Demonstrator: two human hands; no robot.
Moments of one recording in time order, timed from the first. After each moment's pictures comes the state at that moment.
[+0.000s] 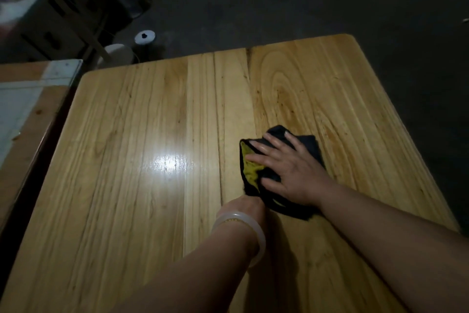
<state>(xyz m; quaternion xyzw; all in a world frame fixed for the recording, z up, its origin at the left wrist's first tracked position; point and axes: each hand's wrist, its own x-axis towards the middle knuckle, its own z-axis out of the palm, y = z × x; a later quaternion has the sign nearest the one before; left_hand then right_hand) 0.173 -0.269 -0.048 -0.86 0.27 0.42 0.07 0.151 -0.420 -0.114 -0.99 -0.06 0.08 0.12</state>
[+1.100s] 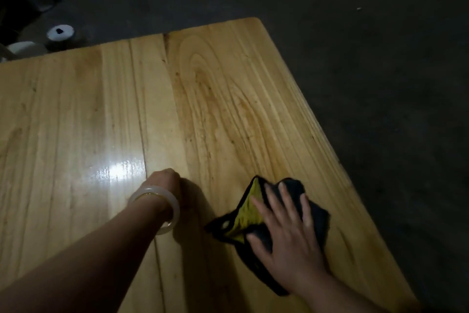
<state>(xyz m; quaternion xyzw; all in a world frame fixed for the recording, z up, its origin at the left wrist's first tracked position) 0.156 -0.250 -0.067 -0.91 0.24 0.33 0.04 -0.090 -0.359 -0.105 -0.96 0.23 0.06 0.14</state>
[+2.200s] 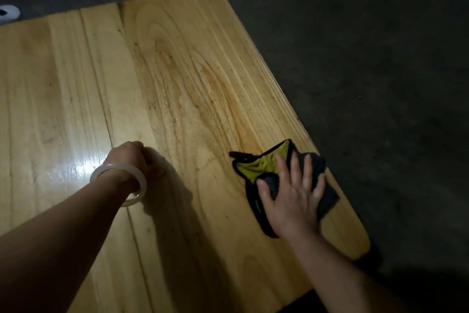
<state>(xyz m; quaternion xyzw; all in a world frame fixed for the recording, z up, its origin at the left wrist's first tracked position) 0.132 -0.238 -0.060 -0.93 0.21 0.29 -0.04 -0.140 -0.367 -0.112 -0.87 0.48 0.06 0.10</state>
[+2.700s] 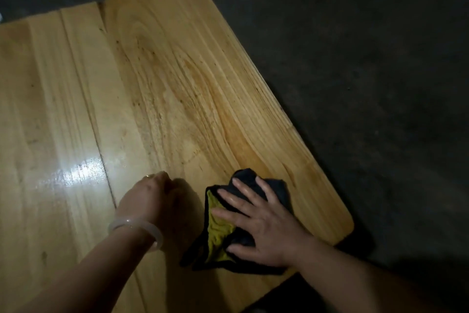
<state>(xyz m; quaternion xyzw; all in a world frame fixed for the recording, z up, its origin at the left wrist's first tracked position) 0.039 -0.218 -0.067 -0.91 0.33 0.23 -0.08 -0.180 -0.346 -0.107 -0.98 0.05 0.08 0.16</state>
